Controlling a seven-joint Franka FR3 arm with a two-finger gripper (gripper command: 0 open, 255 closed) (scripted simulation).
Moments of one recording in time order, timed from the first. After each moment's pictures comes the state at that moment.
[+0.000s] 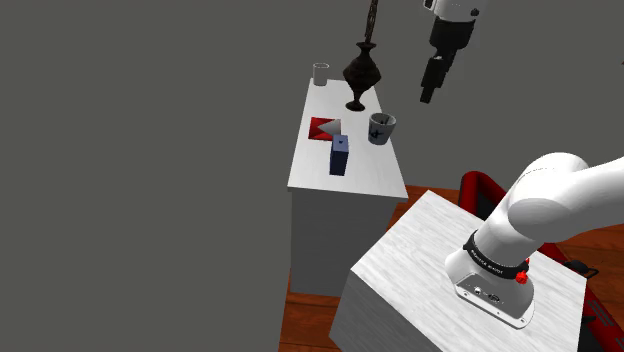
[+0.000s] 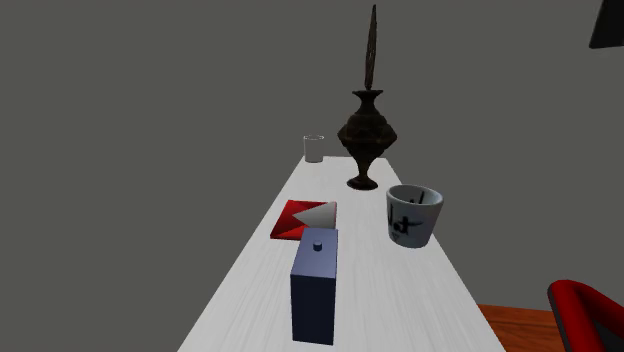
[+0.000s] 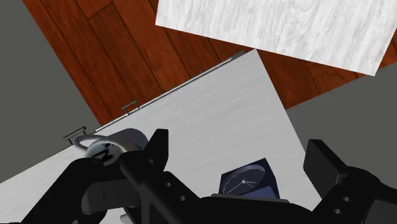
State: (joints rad) arm -0.01 -0.78 0.02 -2.36 -0.10 1.57 -0.17
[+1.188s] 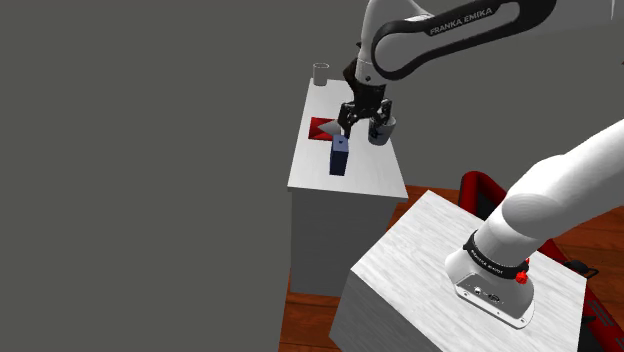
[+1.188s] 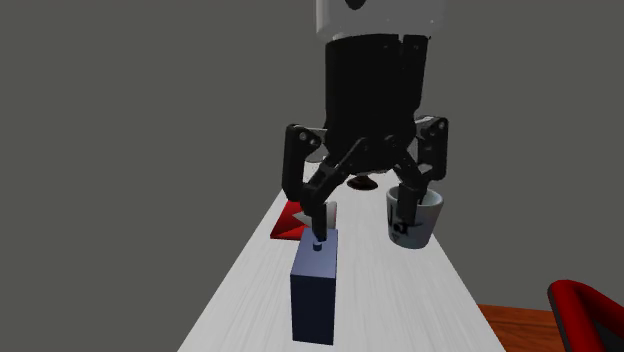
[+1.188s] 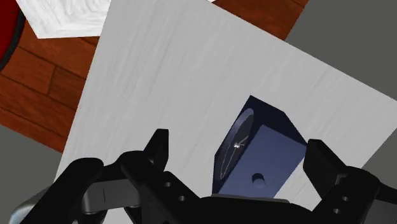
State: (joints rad) arm -0.12 -0.34 0.22 -2.41 0.05 2.07 0.50
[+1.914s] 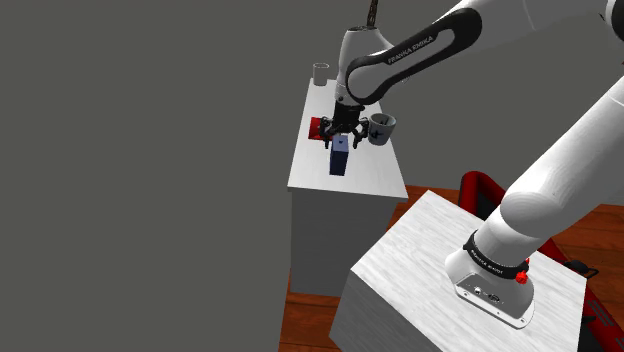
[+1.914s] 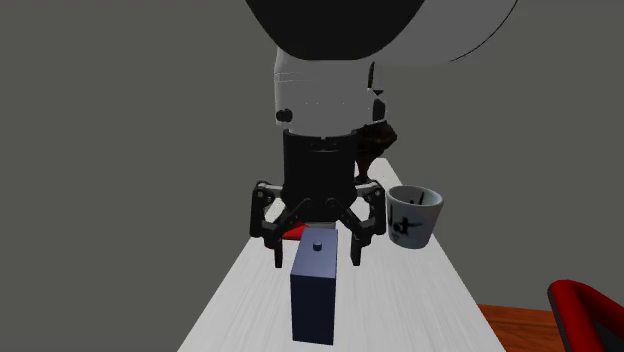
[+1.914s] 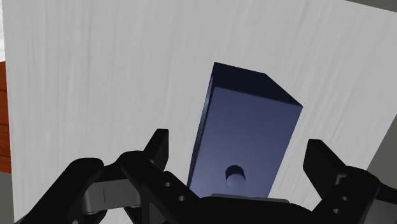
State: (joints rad) arm -0.16 -0.08 0.26 -2.35 0.03 2.29 0.76
